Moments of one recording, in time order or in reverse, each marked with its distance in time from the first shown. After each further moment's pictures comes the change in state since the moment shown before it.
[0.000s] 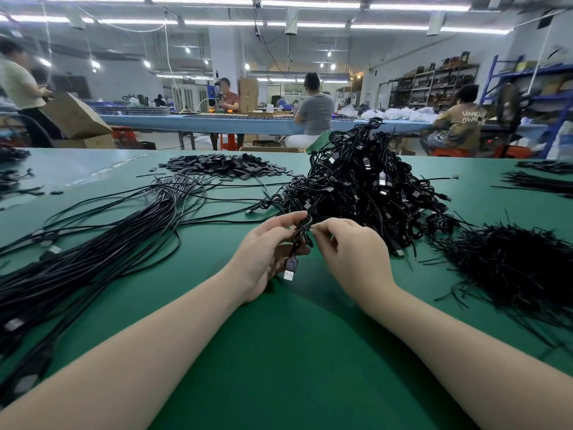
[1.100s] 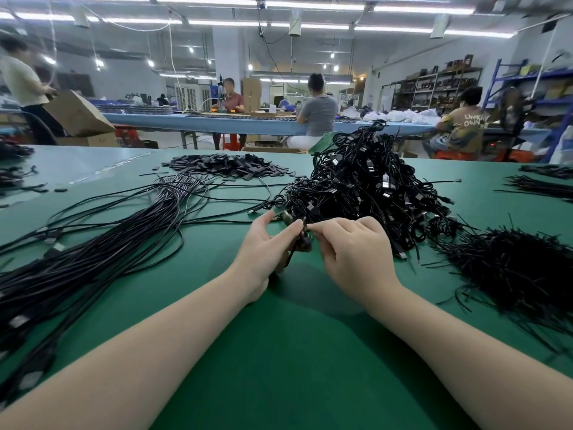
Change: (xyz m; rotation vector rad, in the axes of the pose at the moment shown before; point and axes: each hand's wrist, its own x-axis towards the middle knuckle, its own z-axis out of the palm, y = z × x) left_hand 0.007 -0.005 -0.004 0.123 0.182 0.019; right_hand 0.004 0.002 0.000 -0.166 0.172 -0.317
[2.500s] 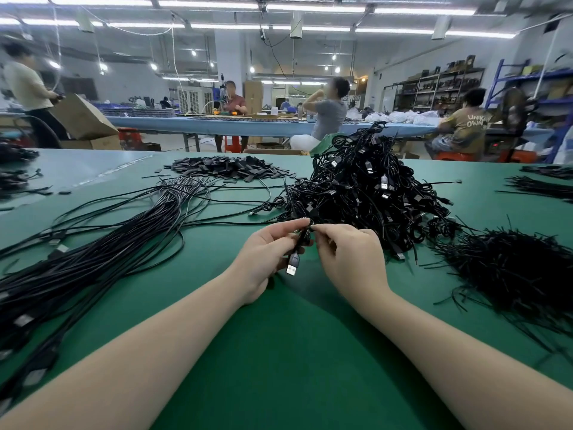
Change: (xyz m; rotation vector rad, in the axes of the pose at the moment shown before) left_hand -0.009 0.006 0.004 -0.058 -0.149 -0.010; right_hand -0.007 -0.003 0.009 0.152 -0.178 0.354
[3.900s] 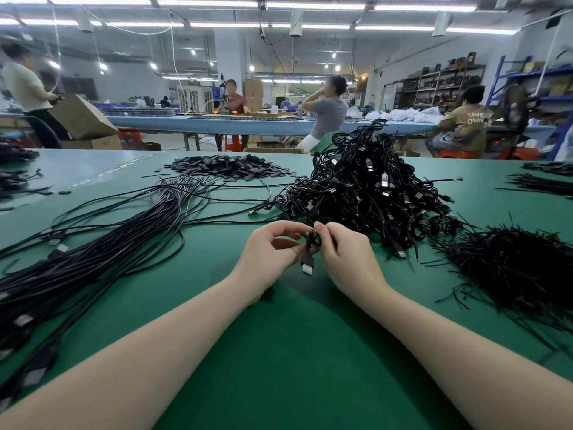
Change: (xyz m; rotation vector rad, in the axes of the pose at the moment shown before) left_hand 0.001 -0.010 -0.003 0.240 0.053 0.208; right_hand 0.001 0.007 0.006 0.273 -0.241 0.243
